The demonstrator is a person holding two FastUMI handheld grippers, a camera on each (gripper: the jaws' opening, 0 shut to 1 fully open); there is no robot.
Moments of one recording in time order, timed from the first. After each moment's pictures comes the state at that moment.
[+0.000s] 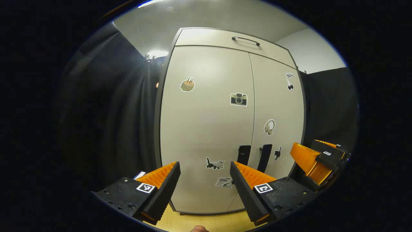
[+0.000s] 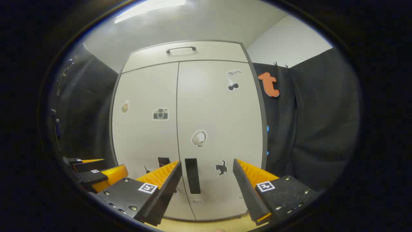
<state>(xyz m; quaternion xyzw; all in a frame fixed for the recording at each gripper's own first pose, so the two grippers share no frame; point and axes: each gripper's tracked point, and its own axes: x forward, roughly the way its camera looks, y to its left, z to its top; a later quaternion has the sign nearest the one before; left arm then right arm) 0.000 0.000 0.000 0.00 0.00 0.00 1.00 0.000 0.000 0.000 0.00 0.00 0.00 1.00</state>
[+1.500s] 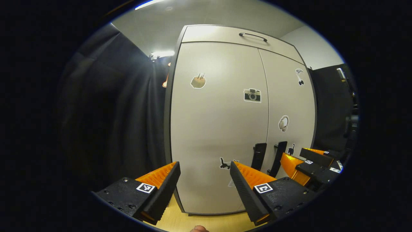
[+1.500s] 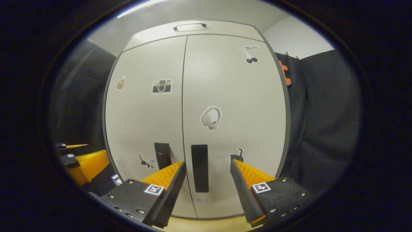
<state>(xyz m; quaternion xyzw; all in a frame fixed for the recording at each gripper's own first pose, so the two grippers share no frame) 0.010 0.036 -0.003 0.01 0.00 0.03 1.00 0.061 0.030 -0.061 -0.02 0.06 0.02 1.00</state>
